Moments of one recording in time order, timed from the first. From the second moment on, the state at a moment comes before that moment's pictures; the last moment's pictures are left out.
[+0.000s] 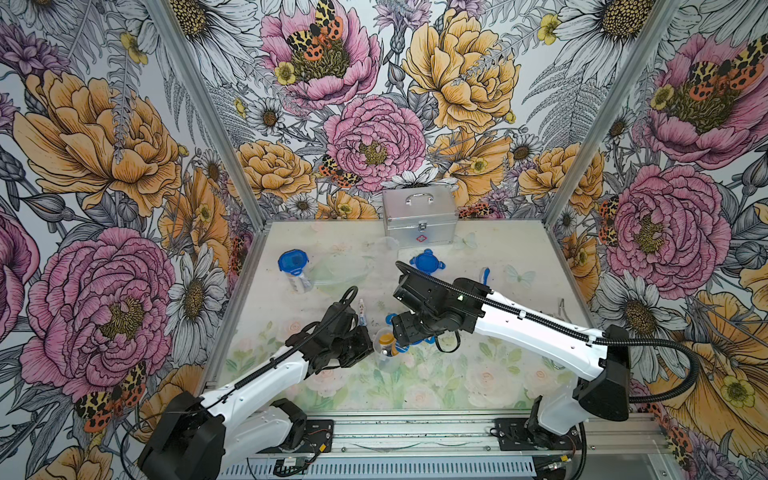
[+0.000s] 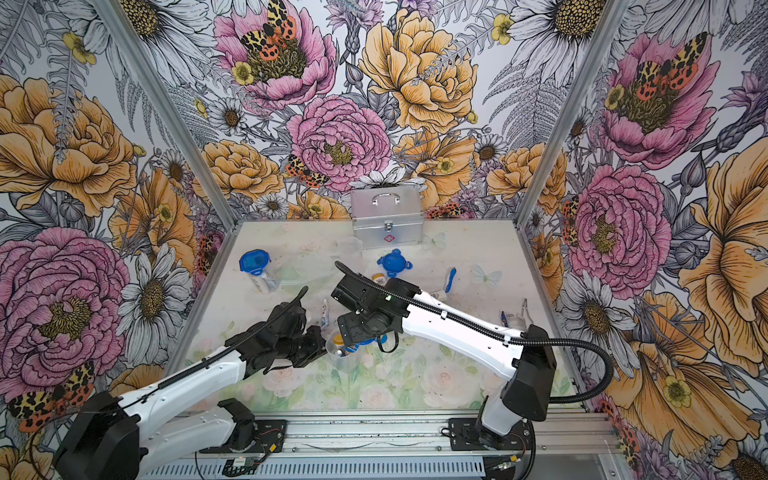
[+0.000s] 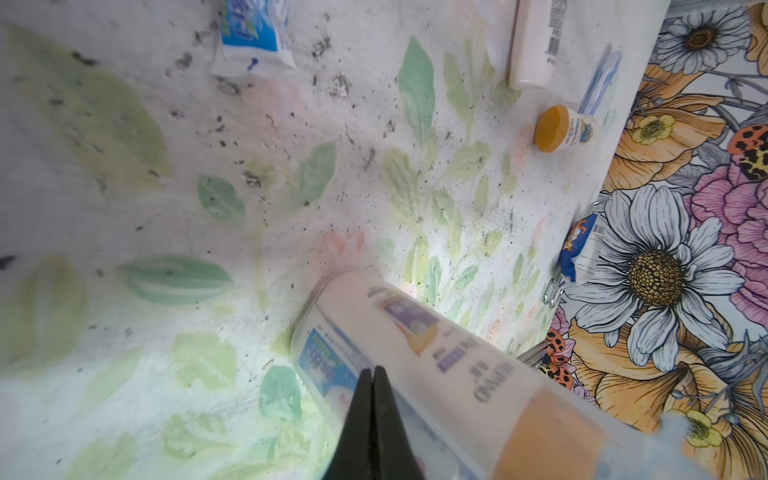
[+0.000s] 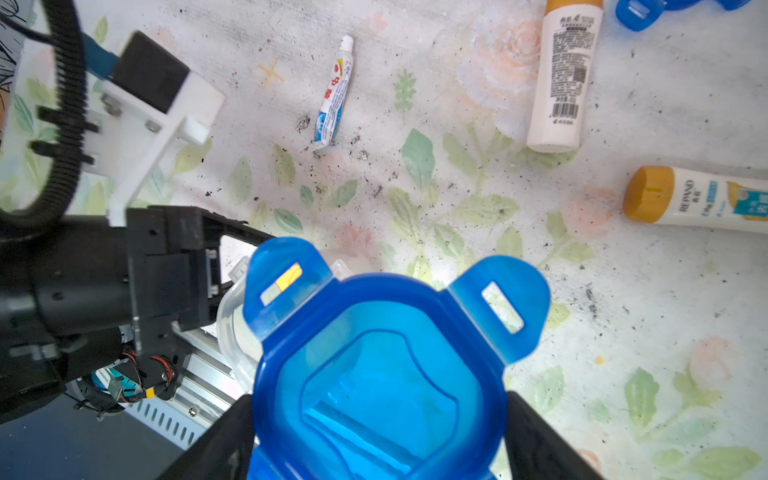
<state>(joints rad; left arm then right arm) -0.58 1.03 0.51 -0.42 0.31 -1.09 1.03 1.59 1.53 -1.11 0.07 0.61</state>
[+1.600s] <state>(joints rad) -0.25 0.75 0.70 -0.83 0.30 -0.84 1.18 1.85 1.73 -1.21 0.19 0.73</state>
